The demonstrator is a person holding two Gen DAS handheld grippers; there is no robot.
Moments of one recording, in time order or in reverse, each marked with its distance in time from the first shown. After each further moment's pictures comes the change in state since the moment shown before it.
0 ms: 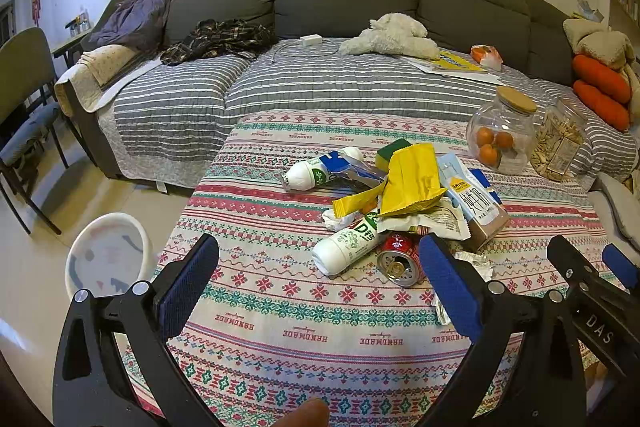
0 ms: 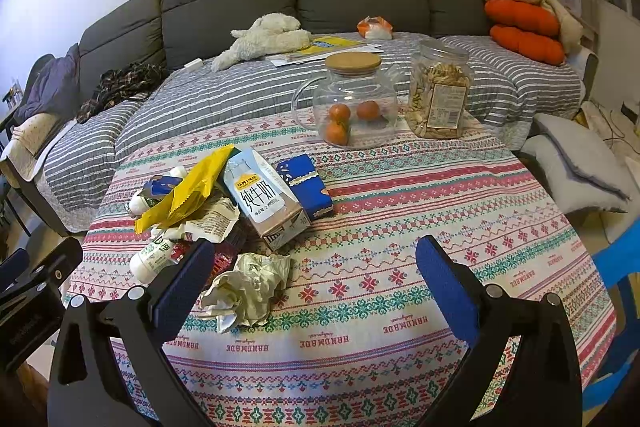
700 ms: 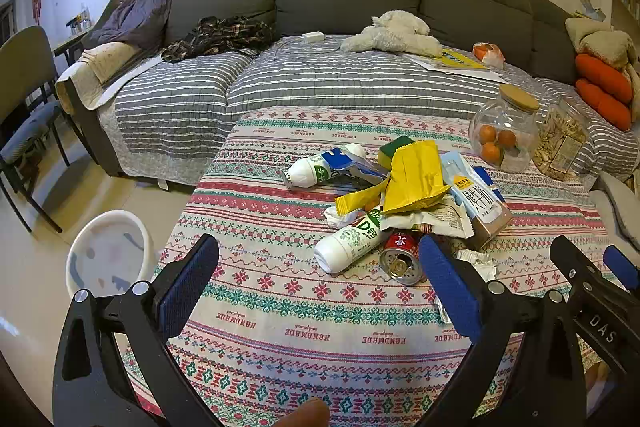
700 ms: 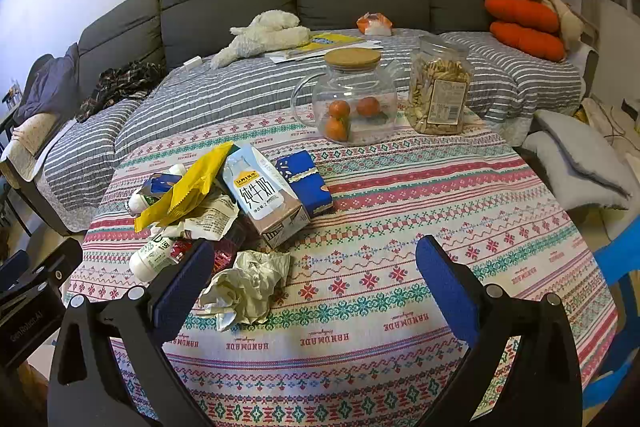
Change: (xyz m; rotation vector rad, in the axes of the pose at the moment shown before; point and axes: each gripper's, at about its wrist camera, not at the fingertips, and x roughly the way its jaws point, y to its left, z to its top) left arm 0.001 0.004 -0.003 0.000 0.007 0.007; right arm 0.002 -0.001 0.000 0.006 0.012 0.003
